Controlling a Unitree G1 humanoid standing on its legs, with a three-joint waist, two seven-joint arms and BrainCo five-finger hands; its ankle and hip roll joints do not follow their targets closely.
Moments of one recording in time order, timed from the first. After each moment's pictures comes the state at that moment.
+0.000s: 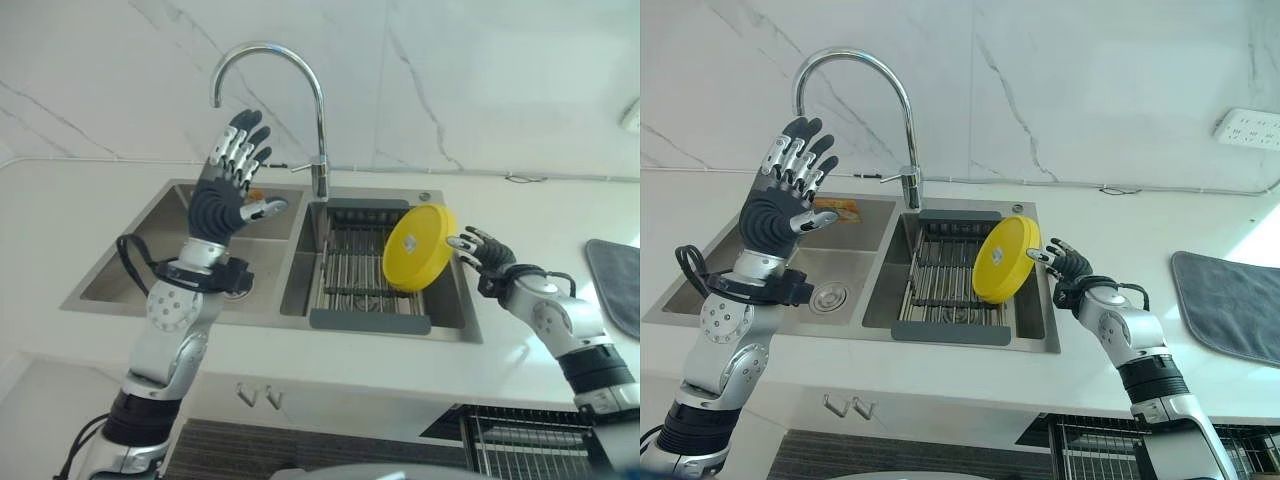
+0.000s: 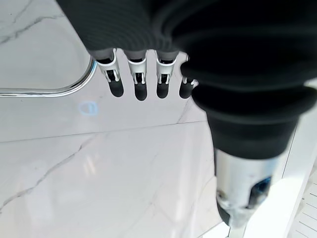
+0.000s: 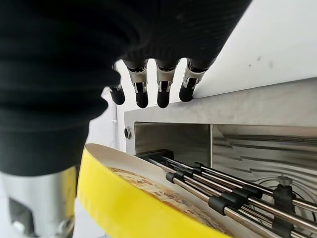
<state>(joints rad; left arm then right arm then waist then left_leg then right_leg) -0.17 0.53 -0.04 -0.37 -0.52 -0.13 0.02 -0.40 -0.59 0.15 0.23 0.73 0.51 -0.14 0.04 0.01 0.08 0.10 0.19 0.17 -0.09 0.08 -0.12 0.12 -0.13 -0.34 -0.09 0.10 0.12</state>
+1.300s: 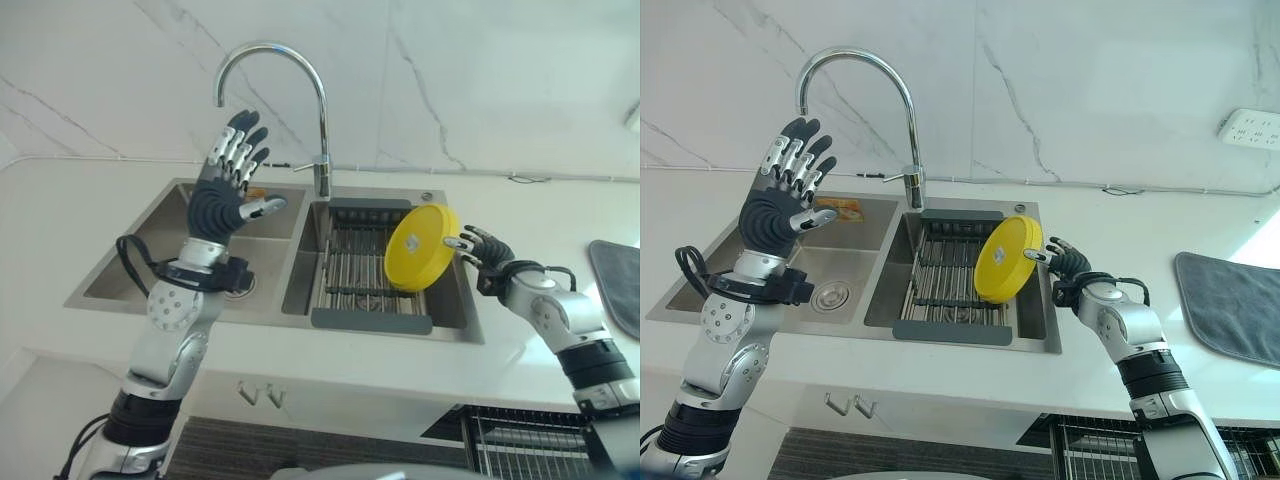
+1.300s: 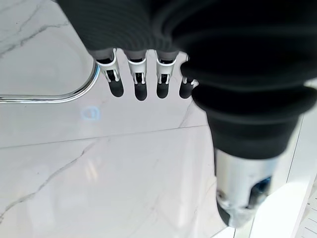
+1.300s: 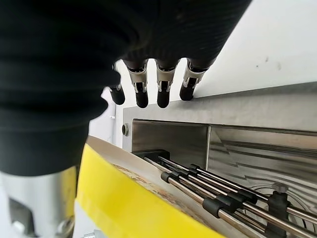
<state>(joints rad) -0.17 0.53 -0.04 -0.37 -0.52 -0.12 0.04 -0.42 -0.59 0.16 0.20 0.67 0.56 -0.15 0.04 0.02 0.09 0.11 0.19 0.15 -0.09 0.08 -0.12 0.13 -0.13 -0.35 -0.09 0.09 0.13</state>
